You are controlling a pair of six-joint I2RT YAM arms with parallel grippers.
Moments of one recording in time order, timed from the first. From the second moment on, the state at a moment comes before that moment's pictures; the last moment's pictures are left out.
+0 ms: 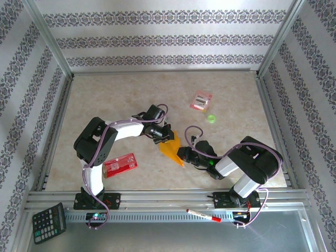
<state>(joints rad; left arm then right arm) -0.58 1.93 1.13 -0.23 0.61 -0.85 0.71 1.63 0.20 0.91 -0.23 1.10</state>
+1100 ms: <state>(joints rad) -0.58 2.01 1.17 -0.23 0.61 -0.83 0.71 1.64 0.20 0.92 -0.23 1.12</state>
